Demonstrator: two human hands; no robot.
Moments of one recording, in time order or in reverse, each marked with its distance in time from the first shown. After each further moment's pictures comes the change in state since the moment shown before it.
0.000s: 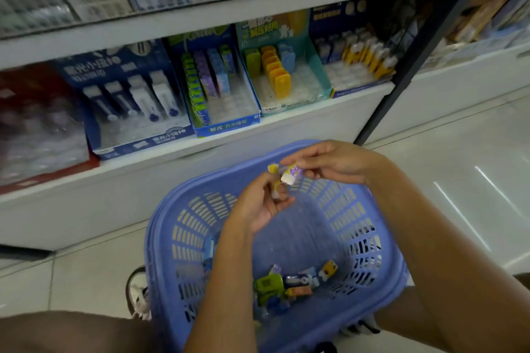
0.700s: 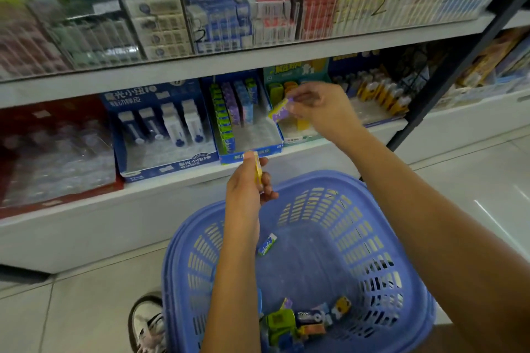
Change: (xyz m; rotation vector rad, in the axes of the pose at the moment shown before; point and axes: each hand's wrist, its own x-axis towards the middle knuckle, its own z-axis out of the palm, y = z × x) left_hand -0.046 0.071 0.018 0.138 0.324 0.492; right_hand 0.051 -0.118 0.031 -0.498 0.742 -0.479
